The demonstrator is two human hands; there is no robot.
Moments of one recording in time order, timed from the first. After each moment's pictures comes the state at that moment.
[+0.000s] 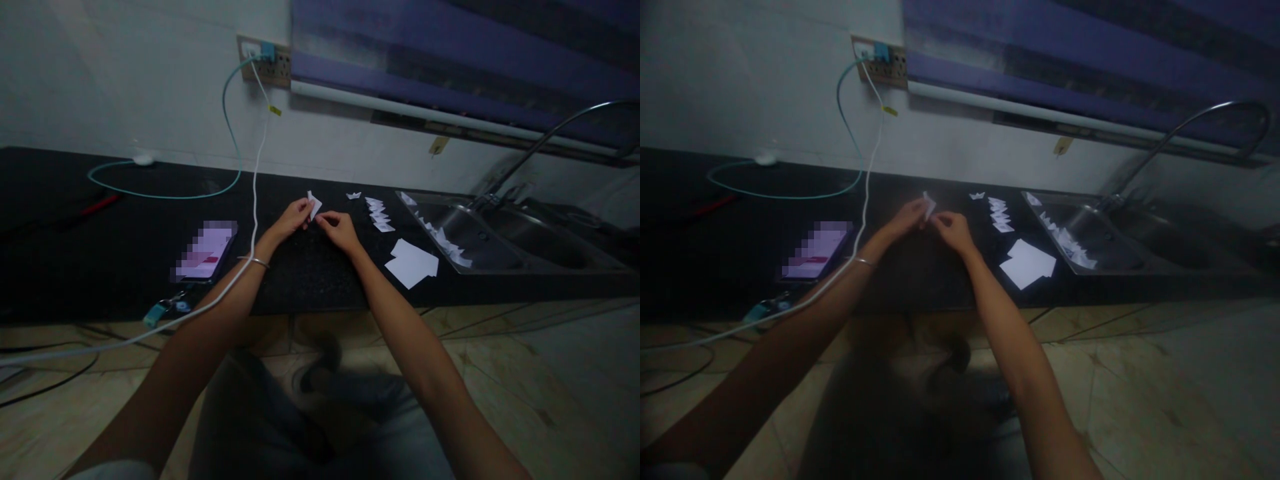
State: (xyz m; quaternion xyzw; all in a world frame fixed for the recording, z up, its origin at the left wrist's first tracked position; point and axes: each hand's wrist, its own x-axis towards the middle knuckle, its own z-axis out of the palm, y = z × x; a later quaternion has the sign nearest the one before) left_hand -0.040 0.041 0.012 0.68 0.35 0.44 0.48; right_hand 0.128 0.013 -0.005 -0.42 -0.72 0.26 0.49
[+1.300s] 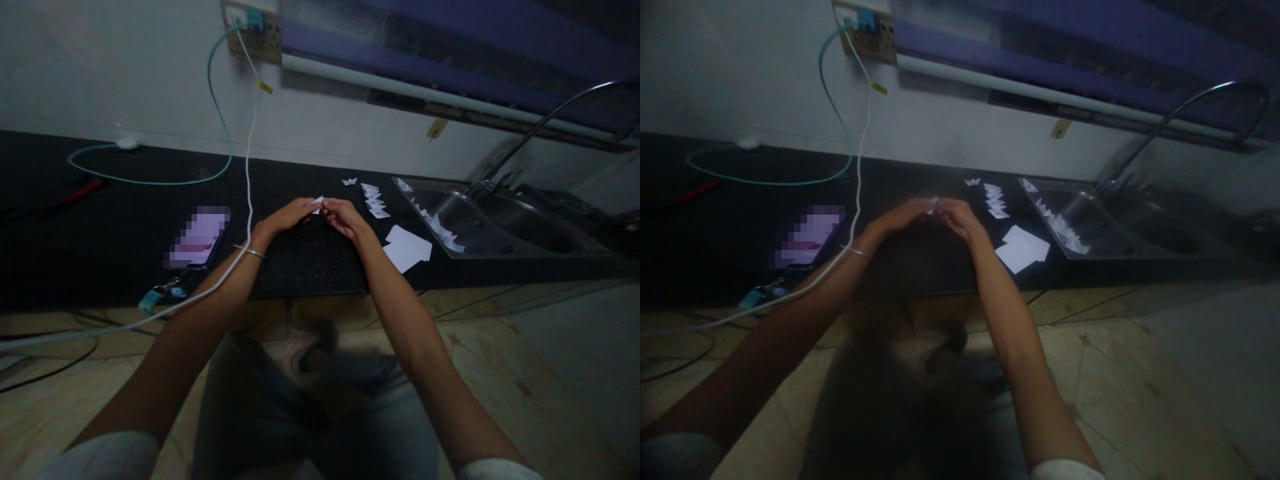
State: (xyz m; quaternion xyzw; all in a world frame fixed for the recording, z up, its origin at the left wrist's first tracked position) left_hand -0.038 0.019 0.020 0.79 0.29 0.33 0.44; right_hand 0.143 0.014 0.005 -0.38 -0.47 0.62 0.50
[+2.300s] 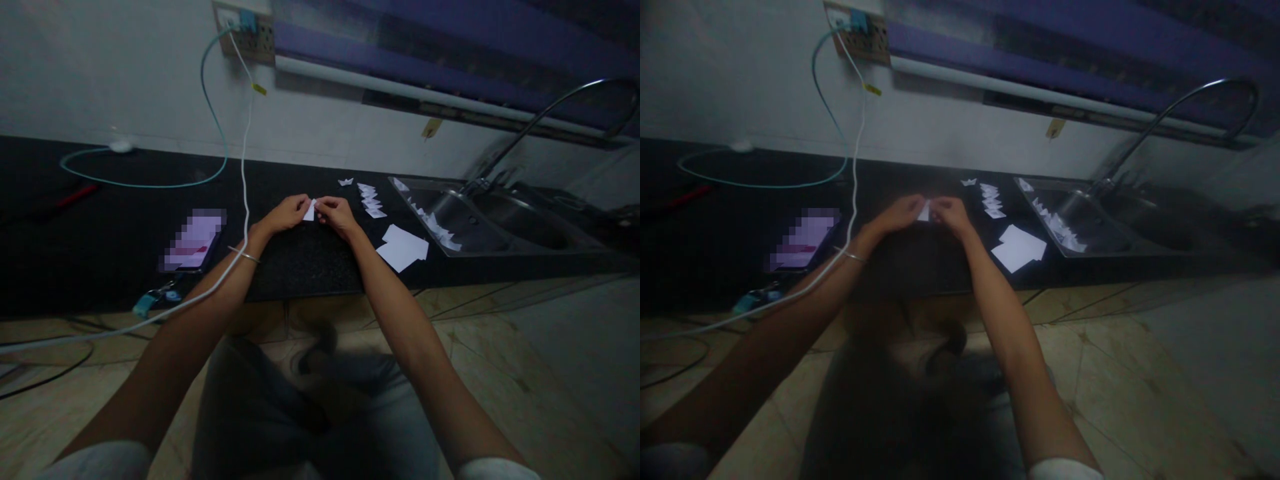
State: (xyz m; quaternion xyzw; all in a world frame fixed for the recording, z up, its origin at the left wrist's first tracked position) left_hand -0.040 0.030 0.007 0.82 0.36 0.35 0.29; right_hand 0.137 0.018 -0.006 -0.42 -0.57 0.47 0.52
